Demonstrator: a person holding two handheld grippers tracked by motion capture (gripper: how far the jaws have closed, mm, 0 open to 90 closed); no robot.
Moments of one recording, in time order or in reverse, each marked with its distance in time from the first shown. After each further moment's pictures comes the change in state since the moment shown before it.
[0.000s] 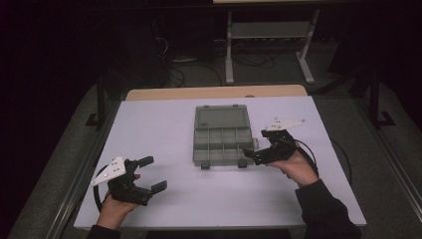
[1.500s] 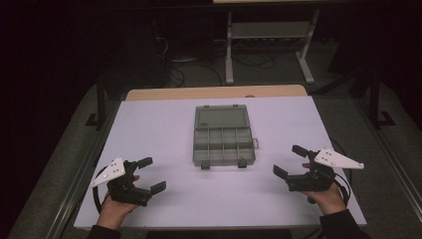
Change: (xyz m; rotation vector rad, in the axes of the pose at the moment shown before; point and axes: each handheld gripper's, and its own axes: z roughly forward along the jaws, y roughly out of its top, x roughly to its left) left arm 0.002 -0.005 -0.003 0.010 0.017 -0.015; right arm 0.000 -0.081 -0.077 -0.366 -0.019 0.051
